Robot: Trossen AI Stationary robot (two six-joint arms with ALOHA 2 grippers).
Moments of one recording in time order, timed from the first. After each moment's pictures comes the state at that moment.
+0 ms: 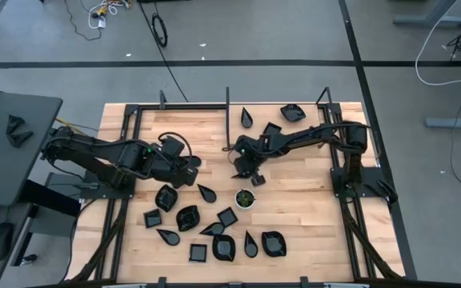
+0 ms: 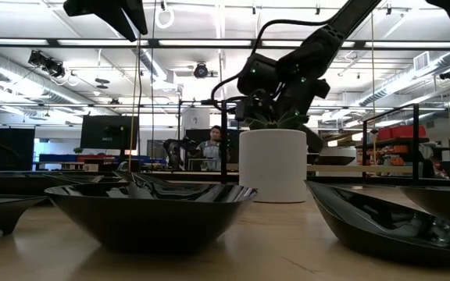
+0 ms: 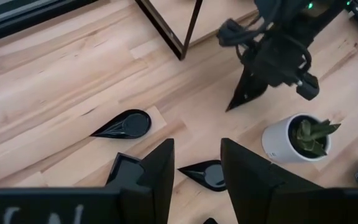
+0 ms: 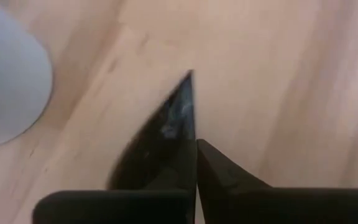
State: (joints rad) left arm -0.27 1.34 1.37 -1.16 -0.58 -1.17; right arm -0.20 1.93 1.12 -0.29 -0.24 -0.54
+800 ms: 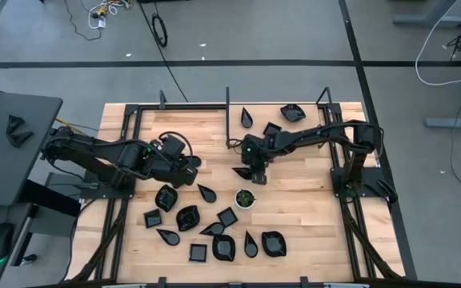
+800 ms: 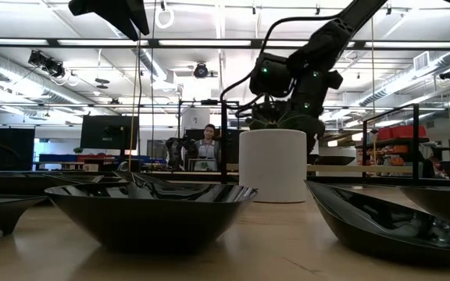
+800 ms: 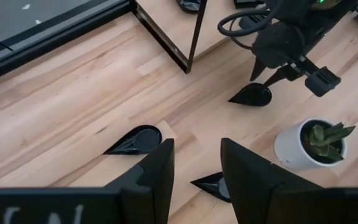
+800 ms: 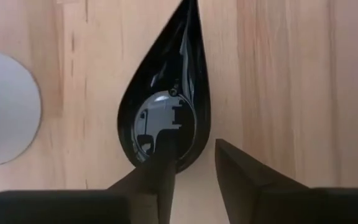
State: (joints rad) left arm -0.27 1.34 1.37 -1.16 -0.64 -1.08; right arm -0.21 1.85 1.07 -0.43 -0.17 -0.11
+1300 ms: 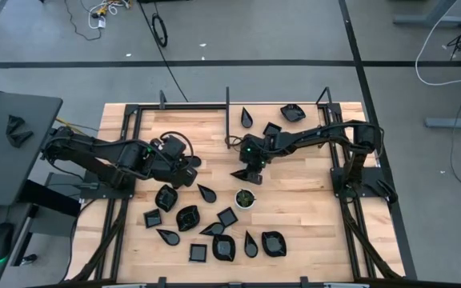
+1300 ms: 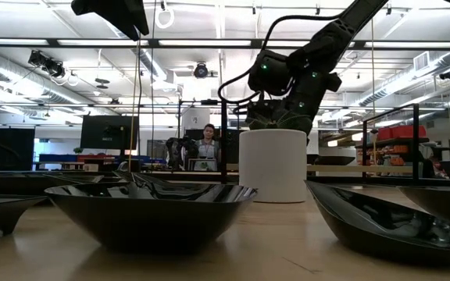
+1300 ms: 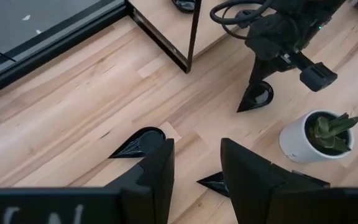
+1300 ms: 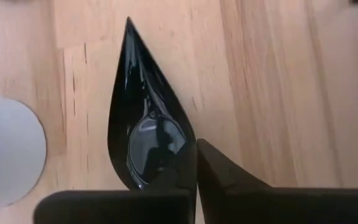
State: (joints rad) left arm -0.27 1.34 1.37 -1.16 -0.64 -1.02; right arm -0.21 1.85 1.05 -0.33 -0.17 -0.01
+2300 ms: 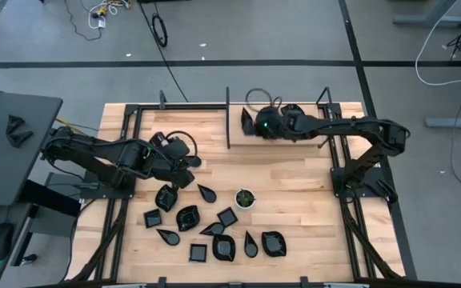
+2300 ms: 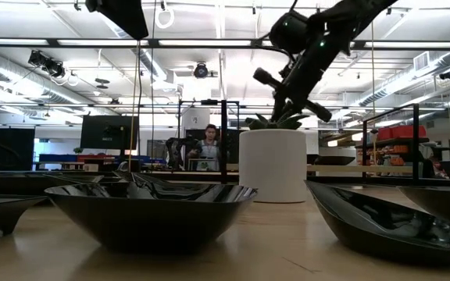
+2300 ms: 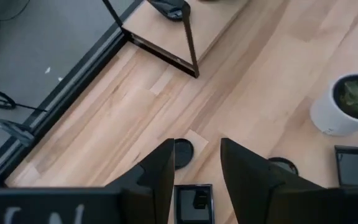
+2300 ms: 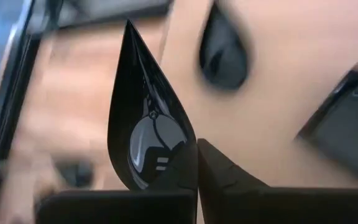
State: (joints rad) left arm -0.26 1.34 1.37 -1.17 -0.67 -0.71; right arm -0.35 1.57 1.05 -0.32 0.26 1.08
